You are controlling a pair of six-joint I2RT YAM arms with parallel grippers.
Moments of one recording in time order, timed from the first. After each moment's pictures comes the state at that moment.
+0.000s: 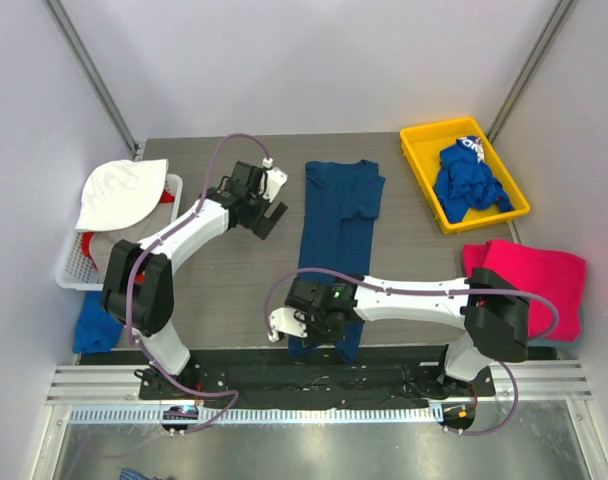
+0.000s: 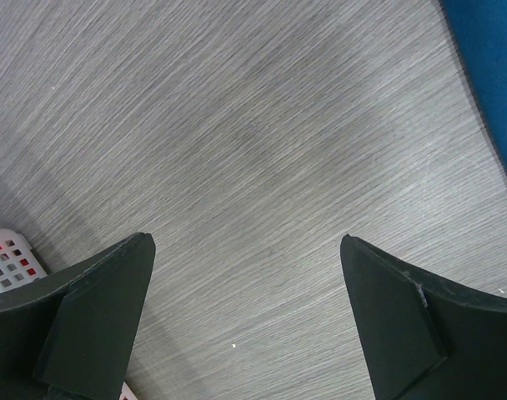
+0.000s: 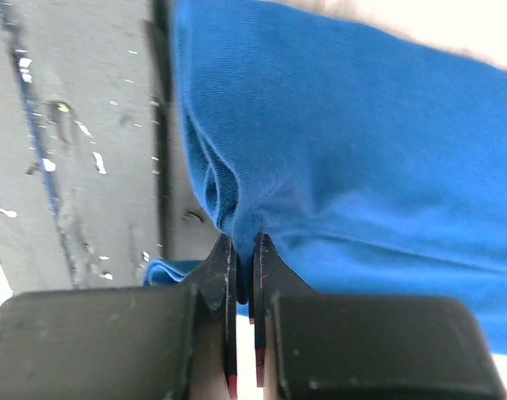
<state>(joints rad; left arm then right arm) -0.43 1.70 1.28 -0.48 -0.11 0.29 1.22 1.59 1.06 -0.77 -0.11 -0.47</state>
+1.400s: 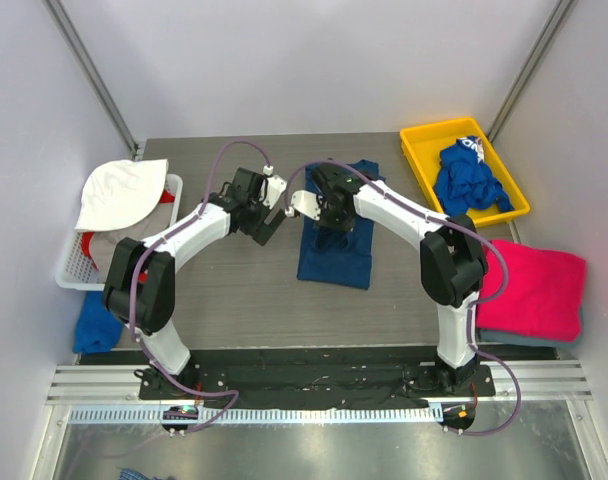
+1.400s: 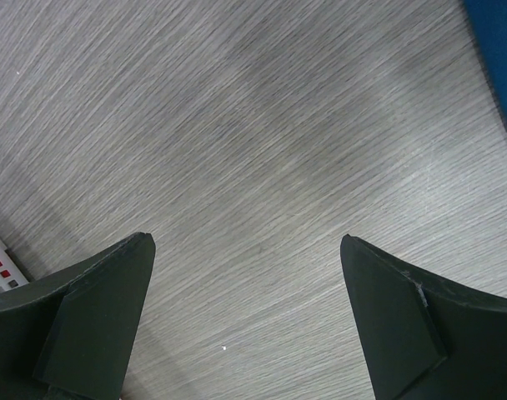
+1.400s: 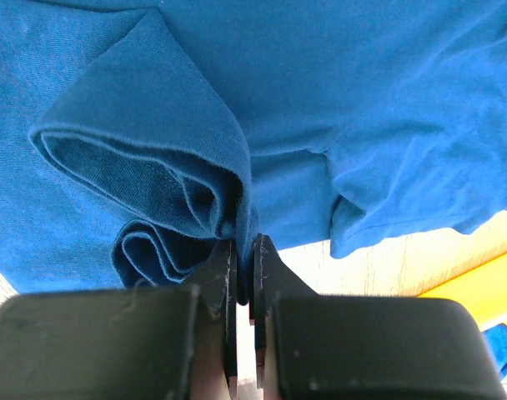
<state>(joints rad) -0.43 1.71 1.22 -0.45 -0.10 0.30 0.63 1.98 1.65 -0.86 0.06 -0.82</state>
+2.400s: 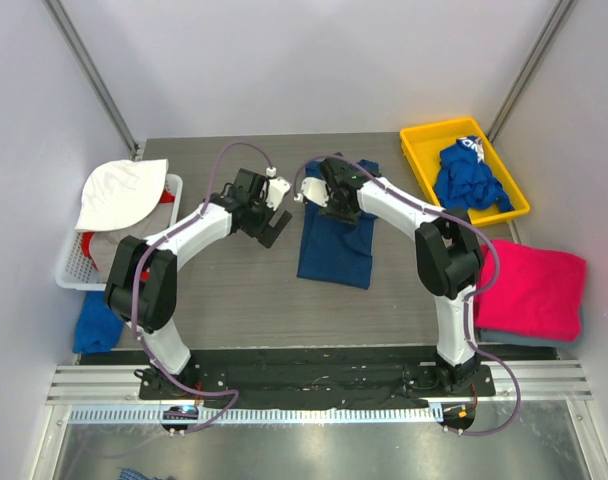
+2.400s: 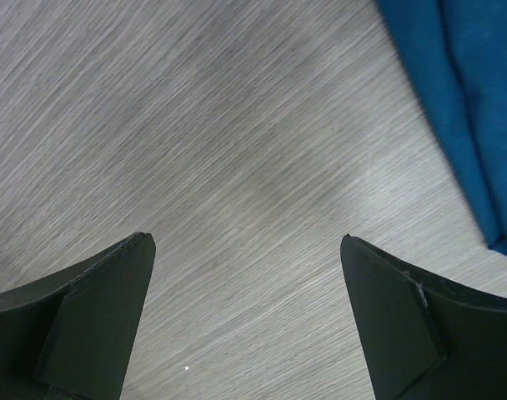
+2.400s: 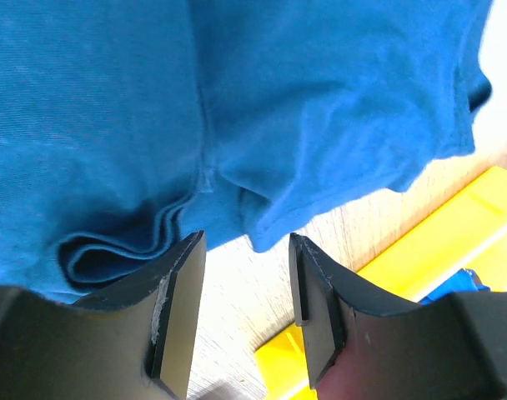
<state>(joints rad) -0.44 1.73 1.22 -0.45 0.01 0.26 0.56 2.04 1.65 -0.69 0.22 -0.82</state>
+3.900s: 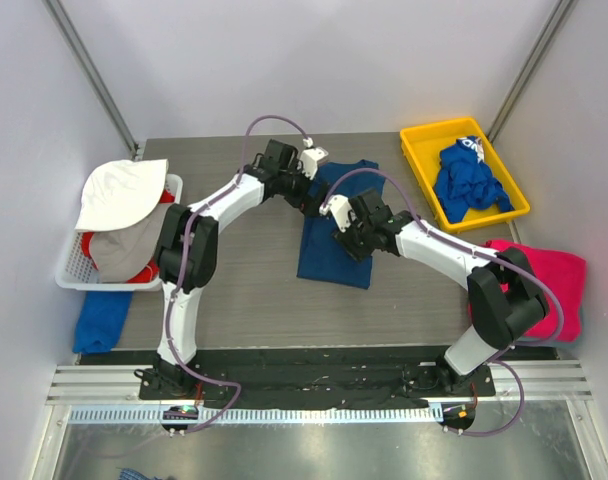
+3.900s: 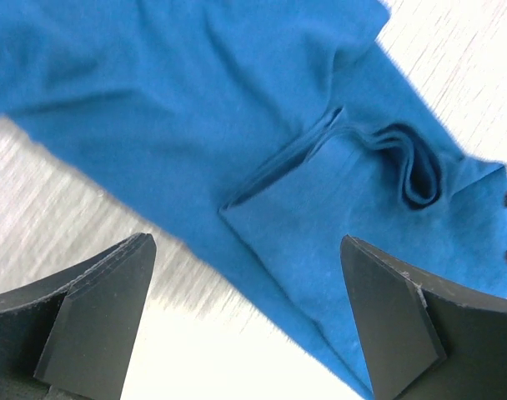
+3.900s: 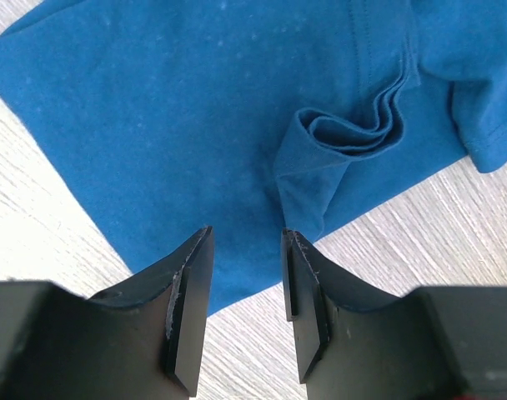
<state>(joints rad) -0.47 2.13 1.71 -0.37 0.48 0.18 0.57 1.59 1.06 -0.42 -0.06 -0.34</state>
